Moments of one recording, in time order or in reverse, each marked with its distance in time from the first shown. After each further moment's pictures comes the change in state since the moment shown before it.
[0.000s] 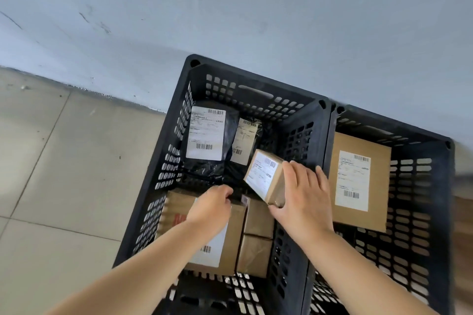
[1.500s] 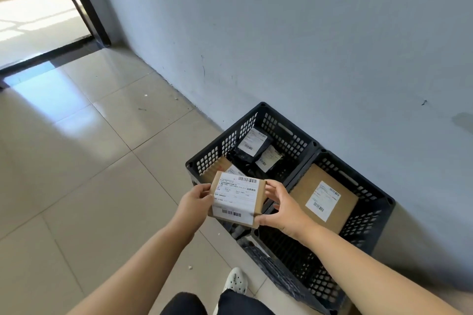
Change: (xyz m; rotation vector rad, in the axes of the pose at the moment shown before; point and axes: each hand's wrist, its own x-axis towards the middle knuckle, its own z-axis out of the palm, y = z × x) left_hand -0.425 0.097 0.115 -1.101 0.696 -0.222; right_hand -0.261 0.089 -0.174 0.886 -0.579 -0.516
